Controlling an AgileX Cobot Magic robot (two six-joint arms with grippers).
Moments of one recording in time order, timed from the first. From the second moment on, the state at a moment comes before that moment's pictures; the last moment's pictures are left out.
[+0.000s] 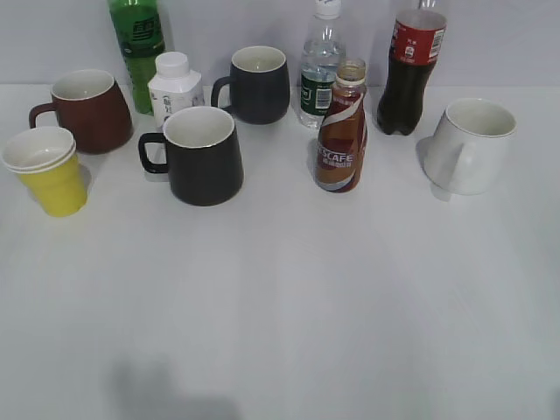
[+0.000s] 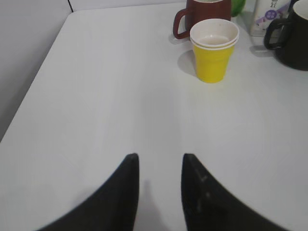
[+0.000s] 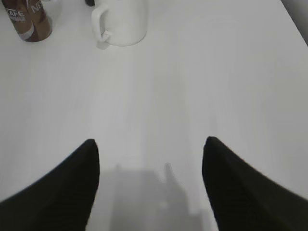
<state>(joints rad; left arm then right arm) 0.02 -0.01 -0.52 0.07 1.07 0.02 0.04 -0.01 -0.50 0.02 1.04 -0.04</state>
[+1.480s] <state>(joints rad) -0.07 1.06 -0.28 -0.01 -0.33 -0.05 0.21 0.64 -0.52 0.41 0.25 -0.09</state>
